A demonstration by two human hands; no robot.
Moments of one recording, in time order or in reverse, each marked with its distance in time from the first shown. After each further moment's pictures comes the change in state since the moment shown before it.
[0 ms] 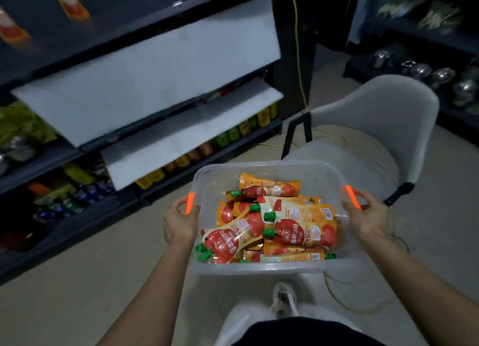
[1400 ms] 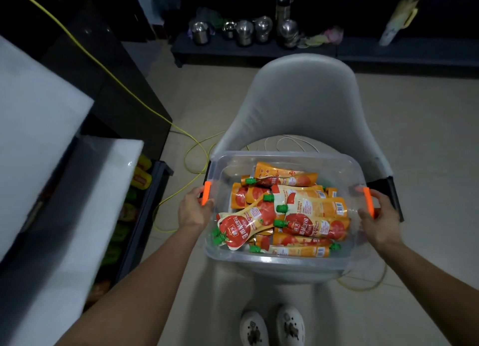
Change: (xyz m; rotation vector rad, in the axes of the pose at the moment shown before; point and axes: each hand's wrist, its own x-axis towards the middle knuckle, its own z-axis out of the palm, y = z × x) left_hand 0.246 0.200 0.500 0.559 -1.031 0.684; right_hand 0.234 0.078 0.078 -0.162 0.574 0.482
